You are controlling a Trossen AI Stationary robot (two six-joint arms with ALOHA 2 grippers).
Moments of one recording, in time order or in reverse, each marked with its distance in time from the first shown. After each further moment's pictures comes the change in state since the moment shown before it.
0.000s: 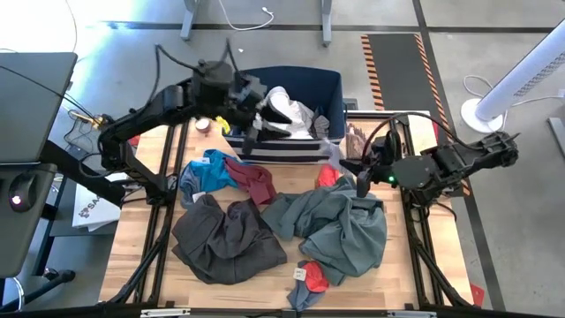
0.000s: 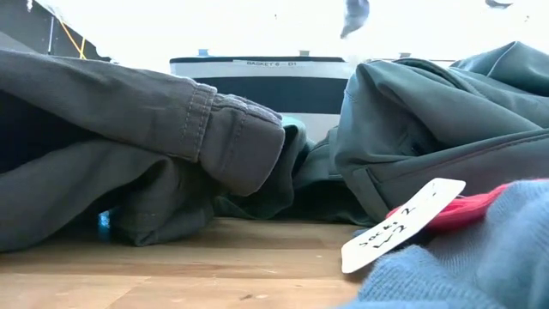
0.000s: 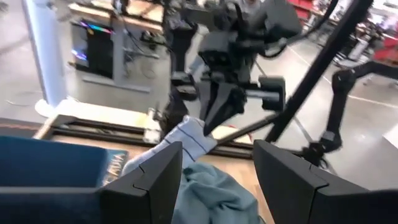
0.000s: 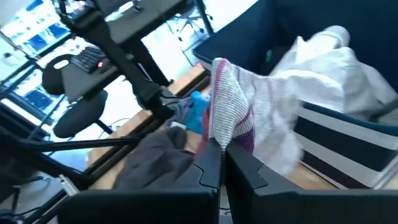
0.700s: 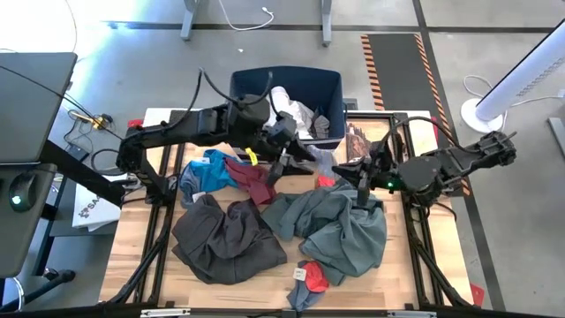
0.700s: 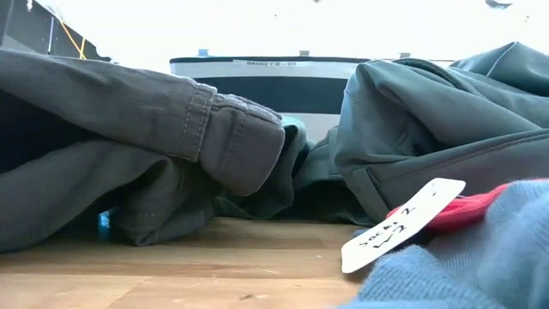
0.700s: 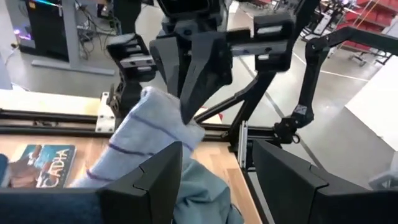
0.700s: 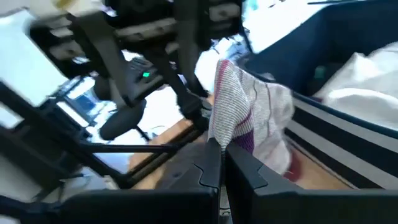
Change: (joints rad) left arm -0.155 0.140 0.000 0.094 -0.003 -0.008; right arm 0.040 0.029 0.000 0.221 -0.052 -0.117
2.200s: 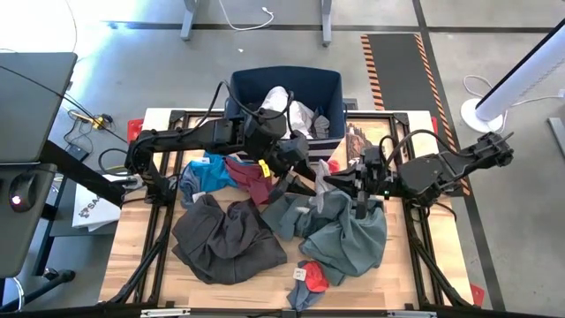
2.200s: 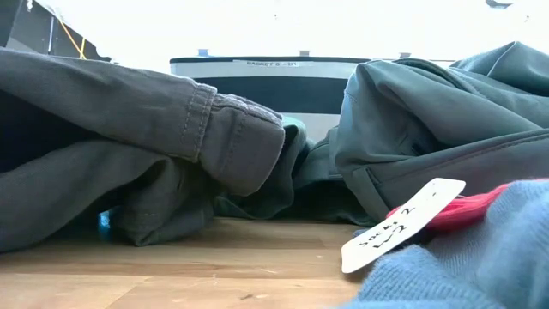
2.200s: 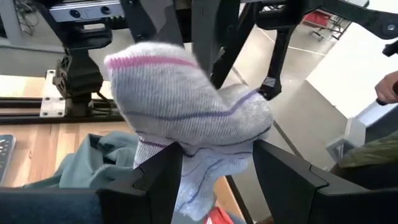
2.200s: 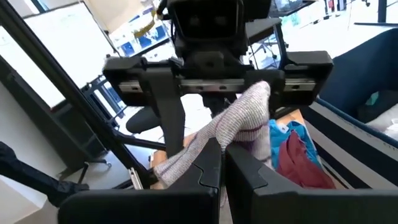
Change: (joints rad) left arm -0.037 0.078 0.001 -0.001 0.142 0.017; right arm 0.011 0.044 0.000 0.174 -0.084 -0.179
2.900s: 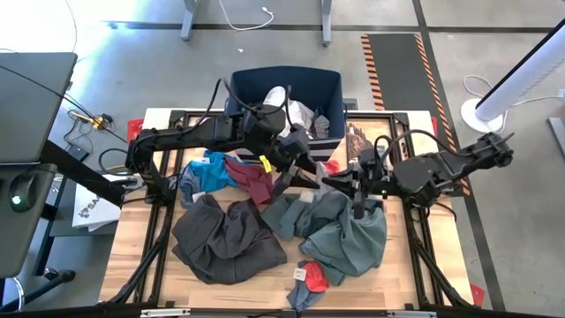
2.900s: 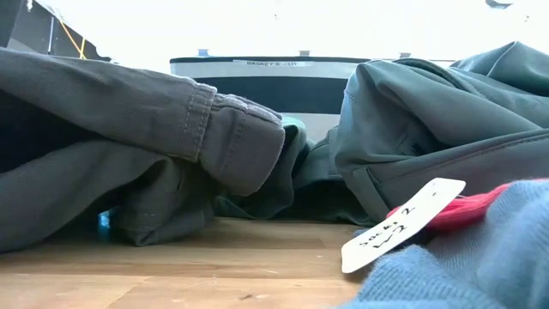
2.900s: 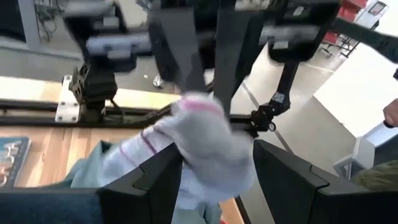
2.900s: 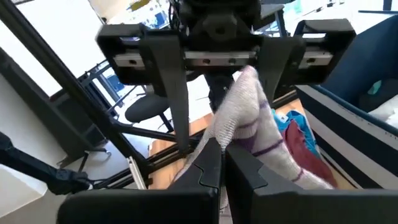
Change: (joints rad) left arm 0.021 0.000 0.000 0.046 -0.031 -0.053; right arm -0.026 0.008 0.000 -0.038 -0.052 0.013
